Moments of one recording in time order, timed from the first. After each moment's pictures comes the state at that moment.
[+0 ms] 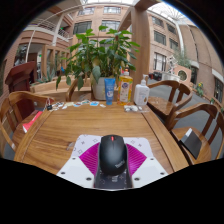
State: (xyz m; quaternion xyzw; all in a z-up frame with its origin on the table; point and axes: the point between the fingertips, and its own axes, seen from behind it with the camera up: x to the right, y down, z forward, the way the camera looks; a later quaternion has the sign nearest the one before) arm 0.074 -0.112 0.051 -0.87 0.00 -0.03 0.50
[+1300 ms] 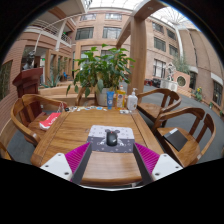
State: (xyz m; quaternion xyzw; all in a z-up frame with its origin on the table) arm 0.066 -0.338 0.159 -0.85 -0.01 -0.04 0.53
